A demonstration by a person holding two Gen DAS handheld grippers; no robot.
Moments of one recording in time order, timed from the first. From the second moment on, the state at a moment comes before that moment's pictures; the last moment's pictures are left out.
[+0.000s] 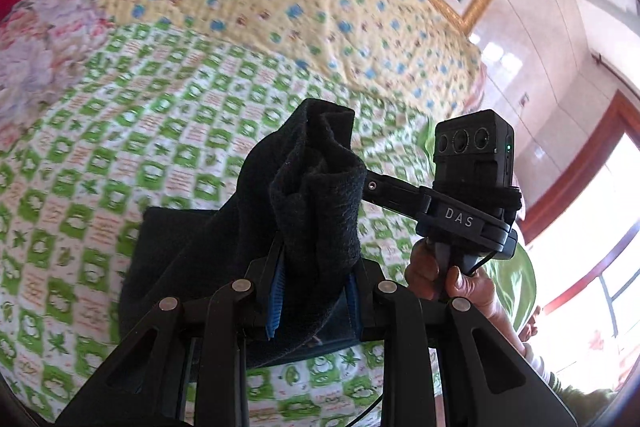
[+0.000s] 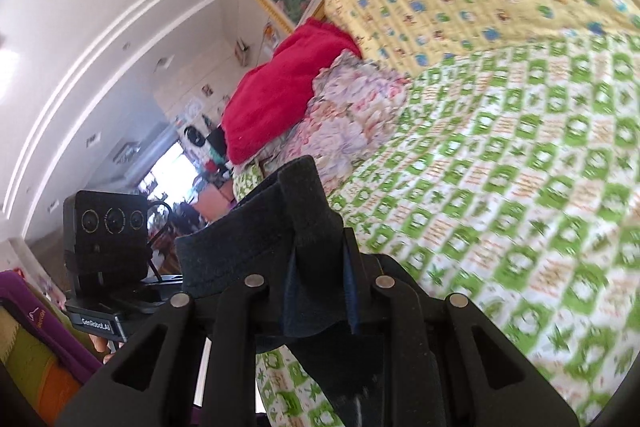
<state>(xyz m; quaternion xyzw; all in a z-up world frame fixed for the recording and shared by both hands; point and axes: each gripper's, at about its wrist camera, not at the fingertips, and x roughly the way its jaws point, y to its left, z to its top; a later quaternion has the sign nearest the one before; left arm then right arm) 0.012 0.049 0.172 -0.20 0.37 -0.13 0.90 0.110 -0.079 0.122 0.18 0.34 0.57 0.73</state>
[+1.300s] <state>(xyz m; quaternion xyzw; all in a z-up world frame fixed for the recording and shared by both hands) 0.043 -0.049 0.099 -0.12 0.45 -0.21 0.86 0.076 -0.219 0.054 0.26 0.38 0.36 0.81</state>
